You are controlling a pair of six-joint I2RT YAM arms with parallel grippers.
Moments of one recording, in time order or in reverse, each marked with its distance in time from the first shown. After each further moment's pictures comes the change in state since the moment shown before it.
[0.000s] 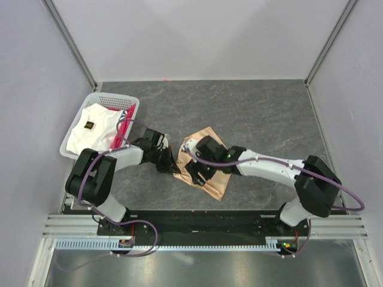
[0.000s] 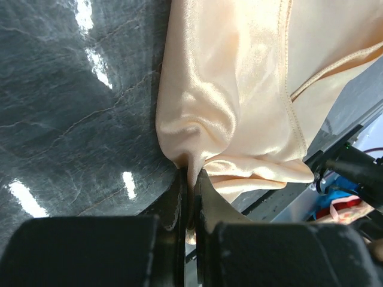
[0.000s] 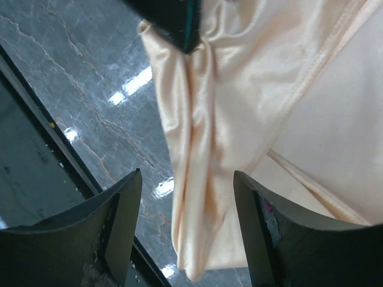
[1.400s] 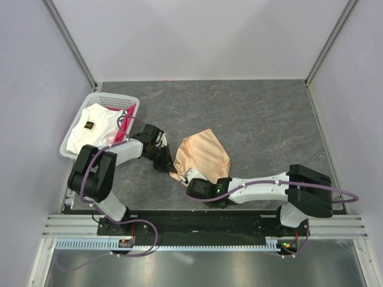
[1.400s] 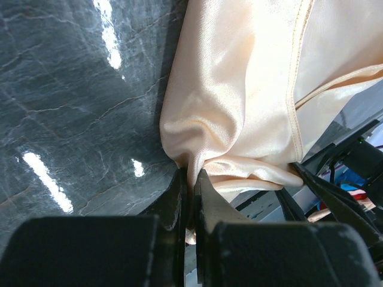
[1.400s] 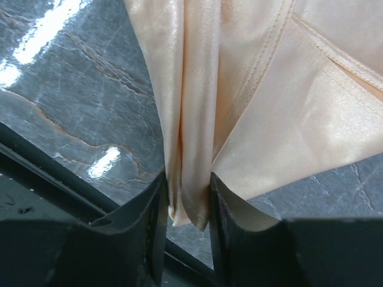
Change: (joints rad) left arm 0.040 0.052 0.113 -0.210 -0.009 0.084; right arm 0.418 0.012 -0.166 -0.085 0.592 0.291
